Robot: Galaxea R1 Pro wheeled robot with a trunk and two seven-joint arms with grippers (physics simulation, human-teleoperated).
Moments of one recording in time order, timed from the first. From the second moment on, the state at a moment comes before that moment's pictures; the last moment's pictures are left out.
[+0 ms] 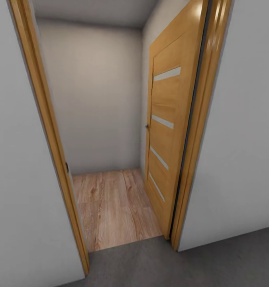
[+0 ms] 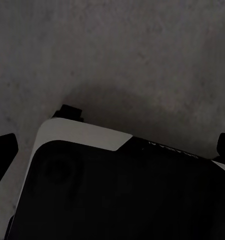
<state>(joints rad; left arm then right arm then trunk) -0.22 -0.02 0.08 -0.01 0.27 -0.03 -0.02 -0.20 -0.01 0.13 0.03 -0.03 -0.13 -0.07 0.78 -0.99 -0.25</state>
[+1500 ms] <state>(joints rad) -0.22 -0.02 0.08 -0.01 0.28 -0.03 -0.02 -0.20 0.00 0.13 0.03 -0.04 -0.14 -0.06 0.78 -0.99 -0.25</state>
